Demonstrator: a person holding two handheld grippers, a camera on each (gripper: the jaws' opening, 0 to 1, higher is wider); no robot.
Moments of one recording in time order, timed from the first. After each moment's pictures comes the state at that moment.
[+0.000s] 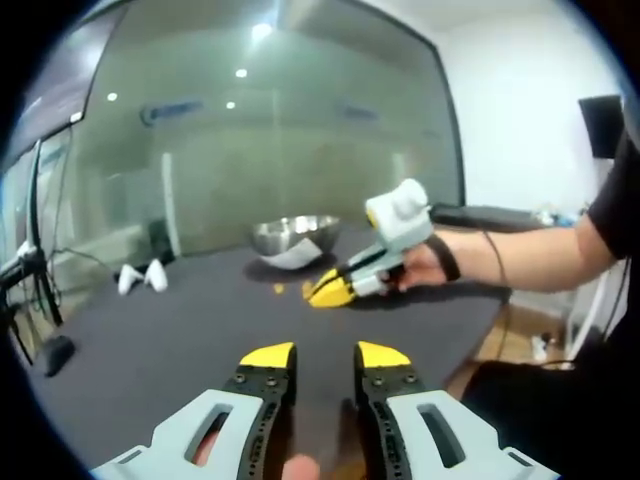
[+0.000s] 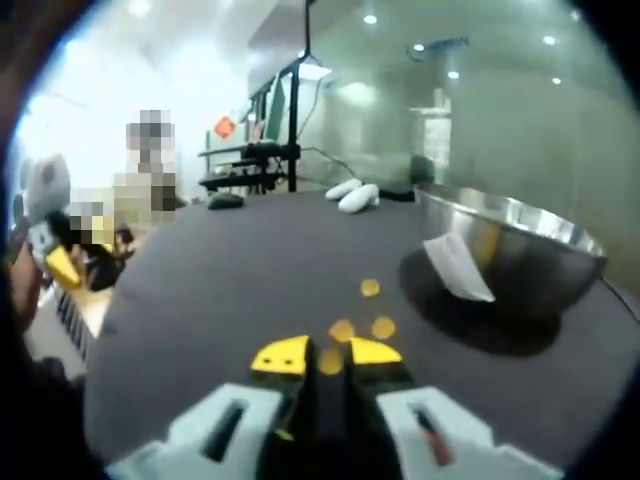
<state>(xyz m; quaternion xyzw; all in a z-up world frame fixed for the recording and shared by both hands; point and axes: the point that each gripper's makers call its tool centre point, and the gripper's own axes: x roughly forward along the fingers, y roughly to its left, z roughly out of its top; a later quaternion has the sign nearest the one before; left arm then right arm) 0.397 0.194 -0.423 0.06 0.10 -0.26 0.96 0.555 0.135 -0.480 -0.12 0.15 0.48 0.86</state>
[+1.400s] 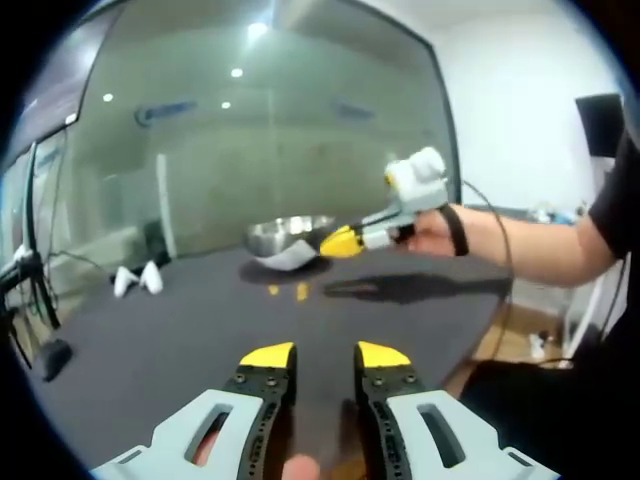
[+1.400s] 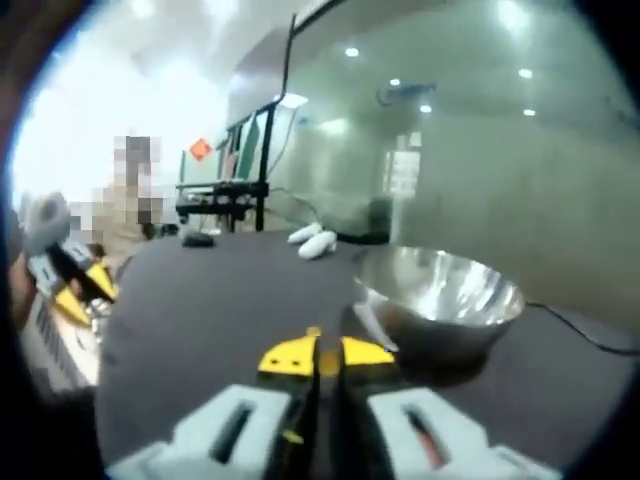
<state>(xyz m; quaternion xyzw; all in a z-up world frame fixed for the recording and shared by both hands) 0.398 0.190 -0.421 0.07 0.10 -0.27 0.96 0.581 0.082 -0.404 -0.10 0.08 0.40 0.91</state>
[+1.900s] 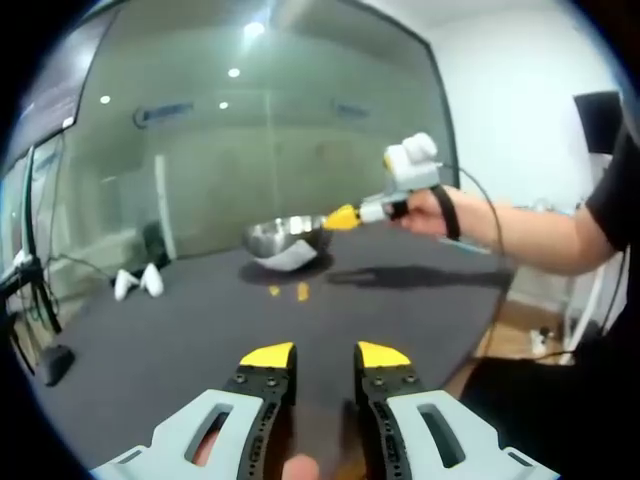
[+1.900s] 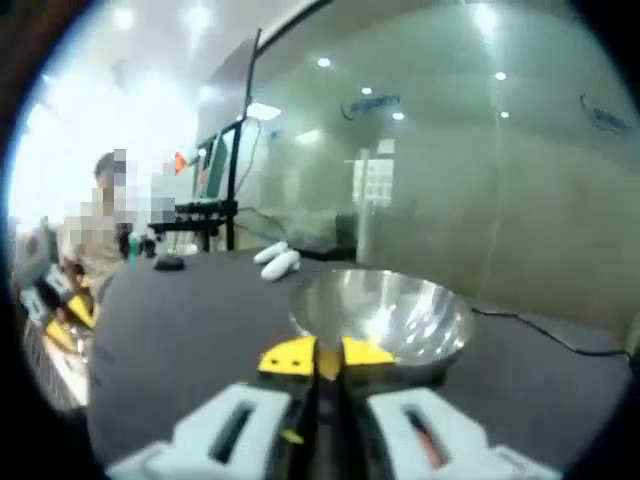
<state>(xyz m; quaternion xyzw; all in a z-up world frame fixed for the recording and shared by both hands) 0.399 0.191 -0.420 0.08 0.10 -0.27 0.95 0.633 0.059 -0.371 -0.08 0.06 0.36 0.93</state>
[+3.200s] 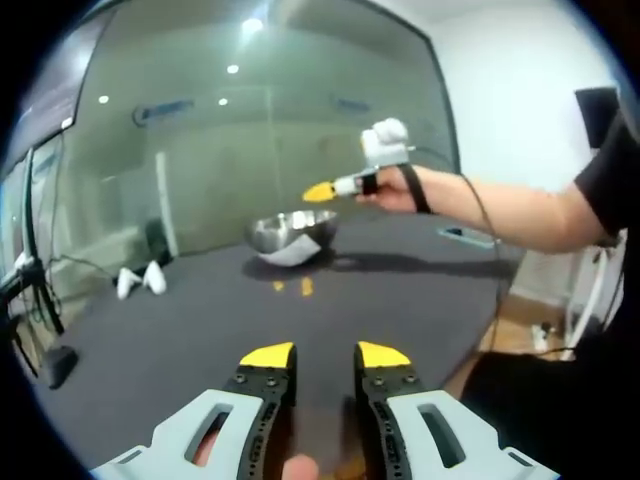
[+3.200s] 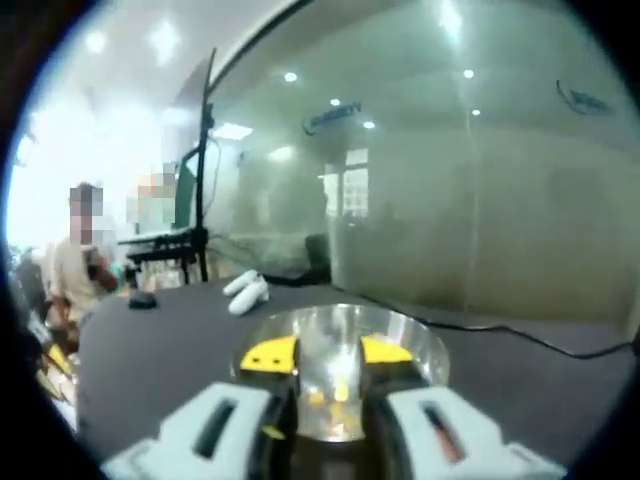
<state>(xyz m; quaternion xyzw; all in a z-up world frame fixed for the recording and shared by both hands) 0.406 0.205 -0.424 0.08 0.11 -0.27 0.95 0.656 0.057 -0.348 -0.03 0.05 0.33 0.94</state>
